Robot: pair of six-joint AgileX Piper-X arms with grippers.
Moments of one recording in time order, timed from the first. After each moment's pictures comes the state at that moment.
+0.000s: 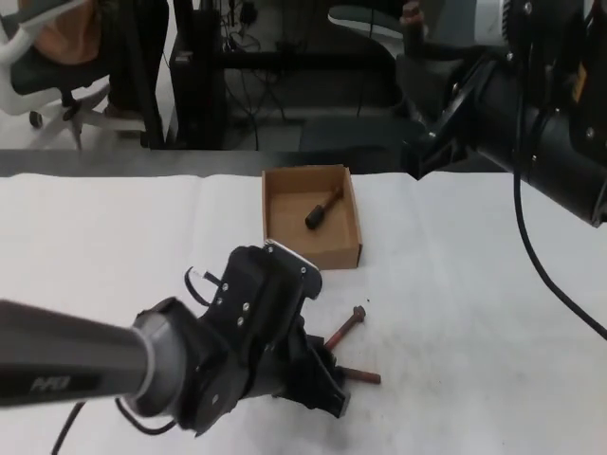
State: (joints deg) left arm -41.8 97.1 -40.5 -5.6 1.4 -4.2; right arm 29.2 64.9 -43.8 -11.6 -2.7 -9.0
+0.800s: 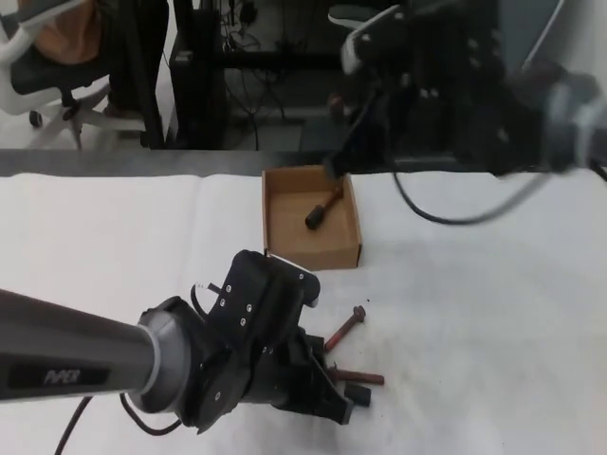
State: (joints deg) left arm -41.3 98.3 -41.0 -3.4 8.0 -9.2; right arm 26.7 98.0 -72.0 11.1 -5.1 -8.8
